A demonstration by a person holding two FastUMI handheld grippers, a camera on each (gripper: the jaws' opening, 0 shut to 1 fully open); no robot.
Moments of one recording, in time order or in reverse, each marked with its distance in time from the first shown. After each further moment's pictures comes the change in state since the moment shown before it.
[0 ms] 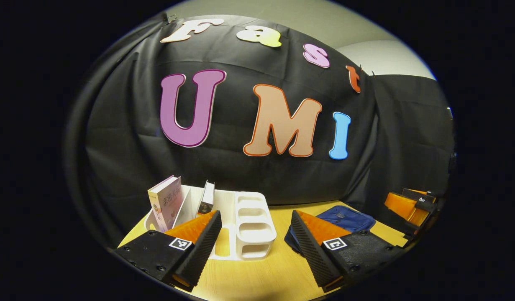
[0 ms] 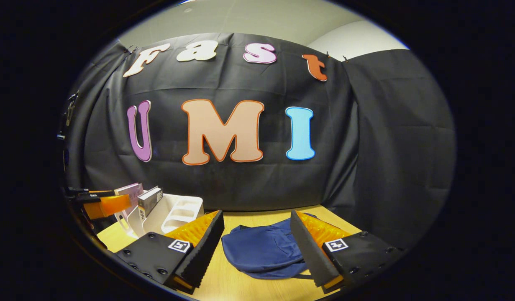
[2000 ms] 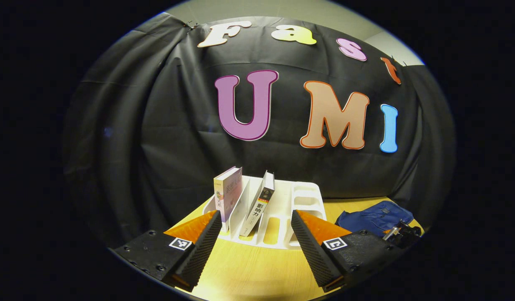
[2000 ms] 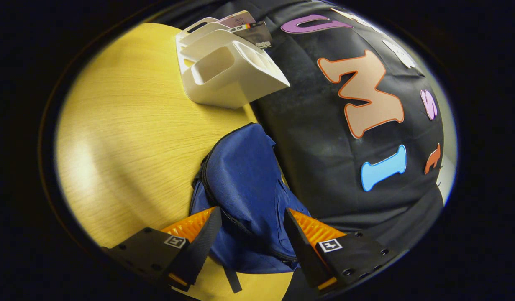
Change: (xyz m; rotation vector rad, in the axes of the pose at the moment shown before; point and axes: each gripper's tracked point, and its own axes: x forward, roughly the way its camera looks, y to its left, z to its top) left arm -0.054 0.071 -0.015 0.037 0.036 0.365; right arm 0.088 -0.002 -0.254 -1.177 0.196 0.249
